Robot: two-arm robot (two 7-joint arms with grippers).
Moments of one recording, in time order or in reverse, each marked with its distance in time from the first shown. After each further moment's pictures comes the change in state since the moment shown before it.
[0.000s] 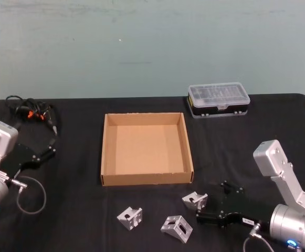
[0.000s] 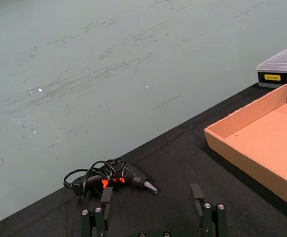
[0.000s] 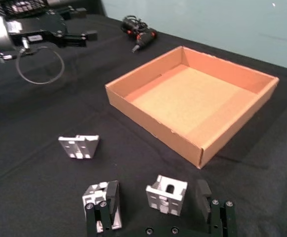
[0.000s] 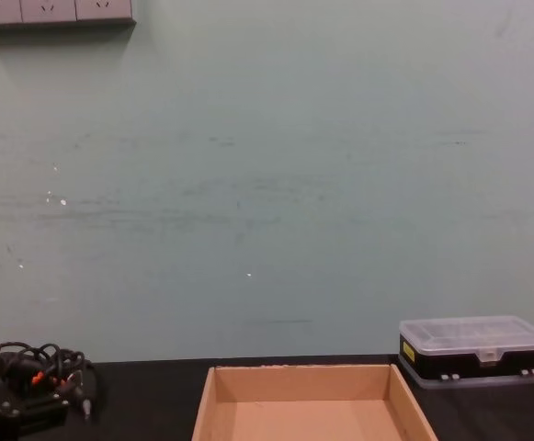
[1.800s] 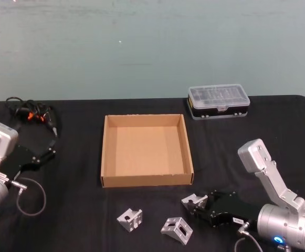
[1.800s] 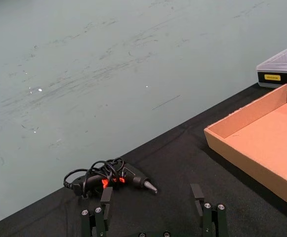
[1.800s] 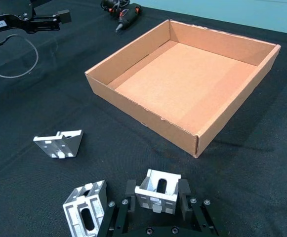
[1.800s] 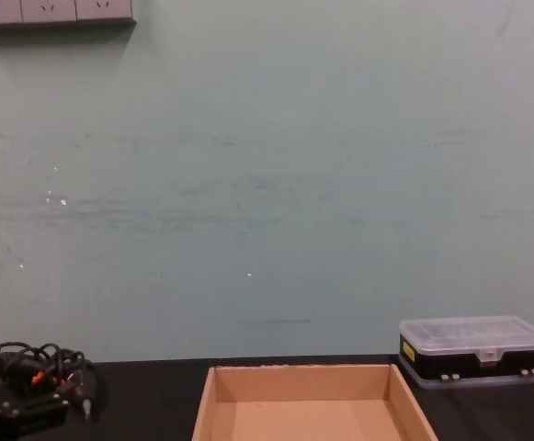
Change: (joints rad) left arm 0.000 0.000 0.000 0.000 0.000 0.000 0.000; right arm 0.054 -0.080 -0.016 0.058 -0.010 0.134 -0.033
